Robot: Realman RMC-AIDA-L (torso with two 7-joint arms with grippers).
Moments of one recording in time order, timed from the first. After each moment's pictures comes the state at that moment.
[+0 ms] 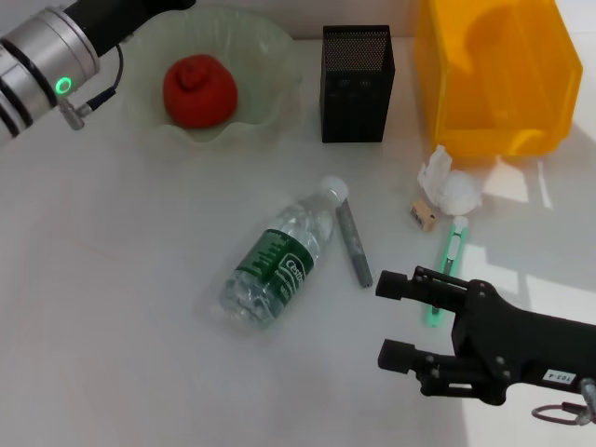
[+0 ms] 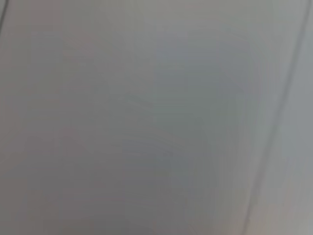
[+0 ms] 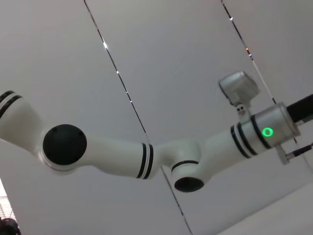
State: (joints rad) left arm -0.69 -2.06 0.92 0.39 1.15 1.08 -1.13; right arm 0.35 2.08 -0.98 -0.28 -1.60 -1.88 1.06
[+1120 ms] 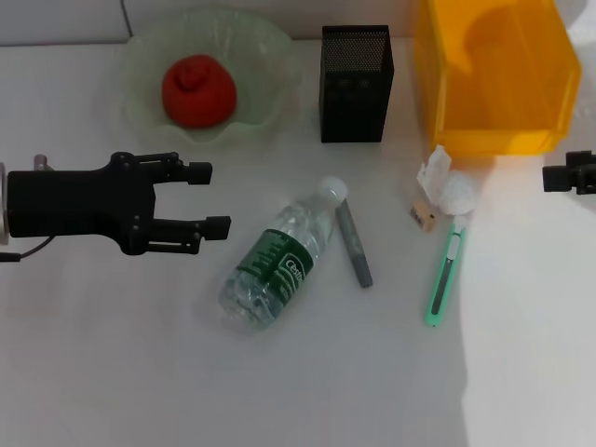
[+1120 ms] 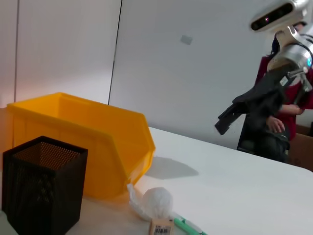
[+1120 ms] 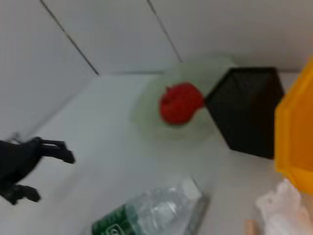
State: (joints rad) left arm -0.50 -1.94 0.95 0.65 1.79 1.65 -1.36; right arm 0.42 2.03 -0.61 -1.30 -2.15 -1.88 2.21
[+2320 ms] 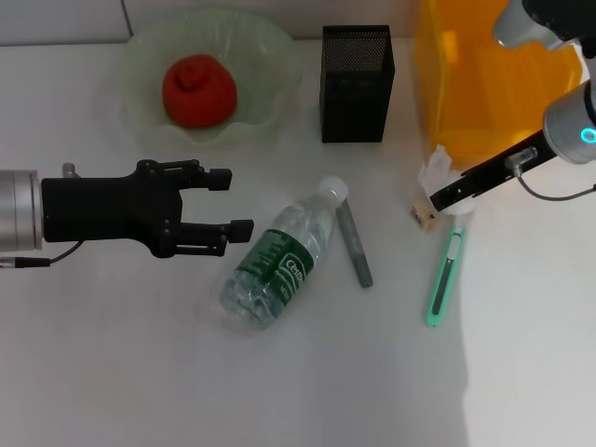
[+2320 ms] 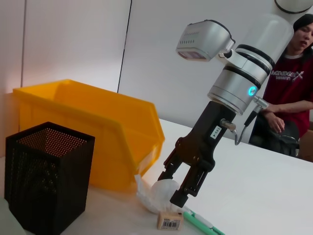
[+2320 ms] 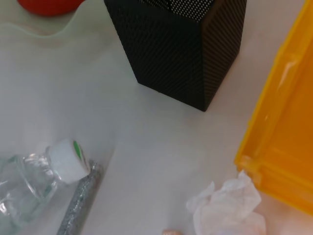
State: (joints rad) left arm -0.51 -1.99 0.96 0.65 1.82 1.57 -1.36; right arm 0.73 2.08 -1.17 -0.98 -2.65 -1.30 2.58
